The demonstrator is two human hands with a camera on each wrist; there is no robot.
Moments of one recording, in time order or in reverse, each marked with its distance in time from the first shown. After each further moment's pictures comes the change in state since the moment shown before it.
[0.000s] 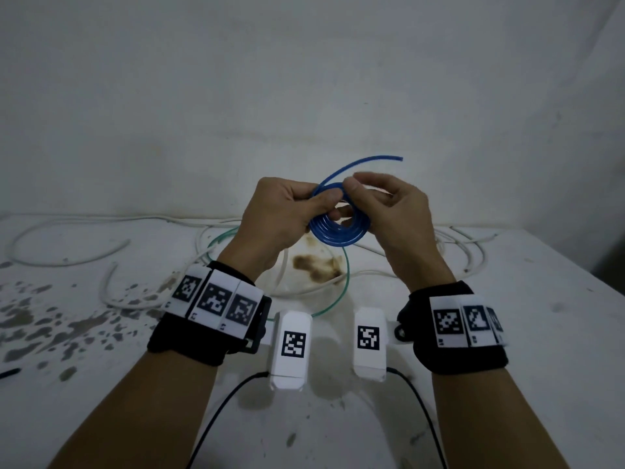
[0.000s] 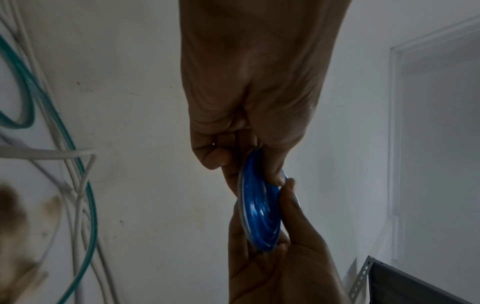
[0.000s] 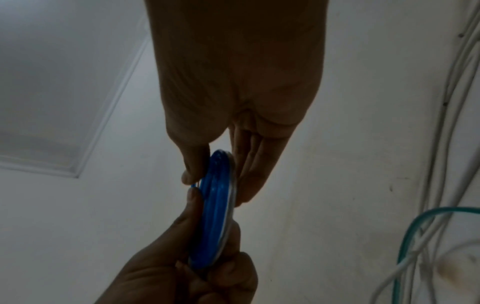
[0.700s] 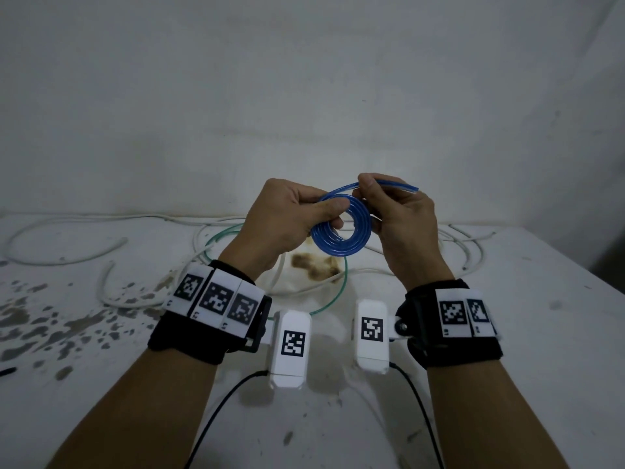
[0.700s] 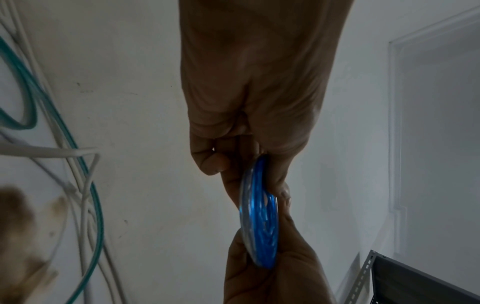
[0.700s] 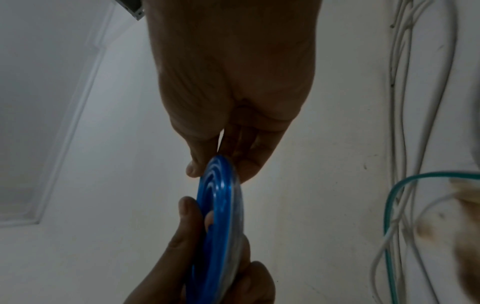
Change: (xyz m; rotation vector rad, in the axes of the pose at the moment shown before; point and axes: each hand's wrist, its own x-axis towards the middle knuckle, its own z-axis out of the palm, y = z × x) left_hand 0.000 -0.001 0.004 0.044 -0.067 -0.004; right_hand 0.003 0.010 -0.007 0.147 0.058 -0.014
